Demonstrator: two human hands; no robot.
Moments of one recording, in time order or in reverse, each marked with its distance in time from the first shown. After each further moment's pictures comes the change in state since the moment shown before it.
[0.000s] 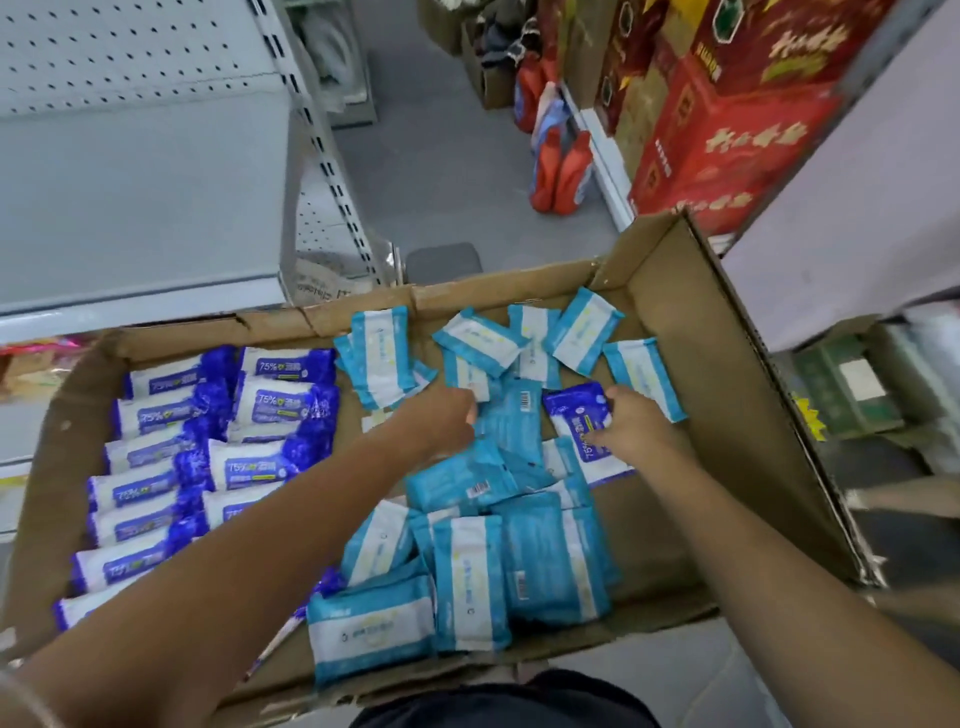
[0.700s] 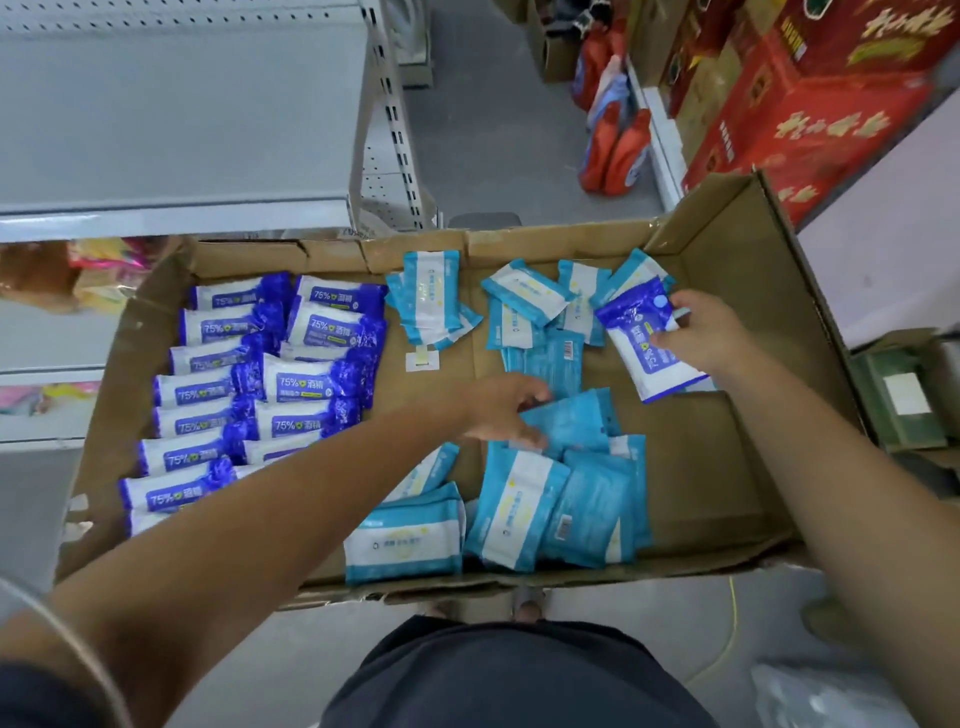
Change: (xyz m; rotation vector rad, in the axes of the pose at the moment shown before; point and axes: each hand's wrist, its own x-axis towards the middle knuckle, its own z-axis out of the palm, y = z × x) left_hand -0.055 0.025 0.019 -0.397 -0.117 0.192; right_hand 0.004 -0.022 -0.058 0.207 0.120 -0.117
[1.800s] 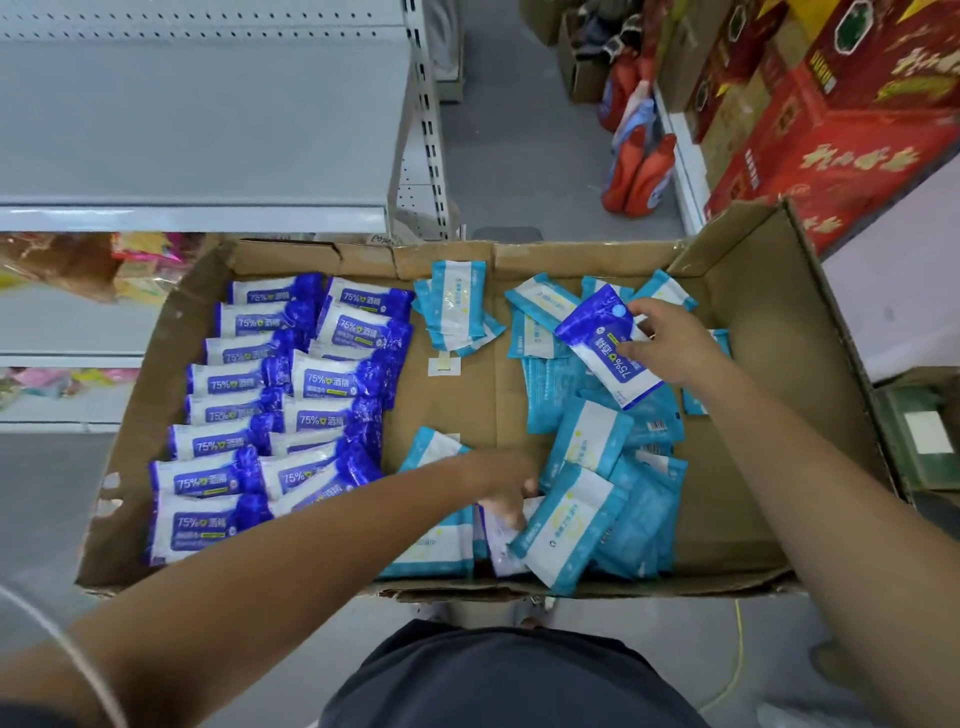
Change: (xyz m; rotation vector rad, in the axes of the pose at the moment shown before) left_hand -0.021 -0.012 0.058 0.328 -0.236 -0.166; right_hand -0.020 -0.053 0.021 0.008 -0.161 -0.163
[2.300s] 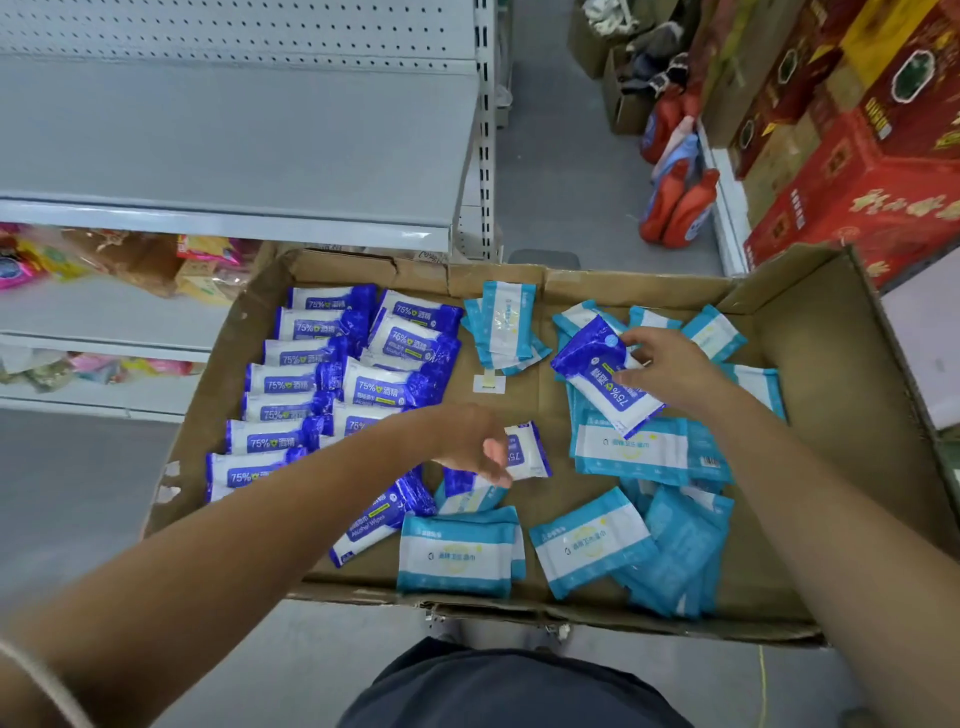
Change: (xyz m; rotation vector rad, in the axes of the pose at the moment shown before) left_hand -0.061 -0.091 -0.045 -0.126 0.171 0.004; right_hand -0.001 -0.053 0.027 -0.048 -0.123 -0.041
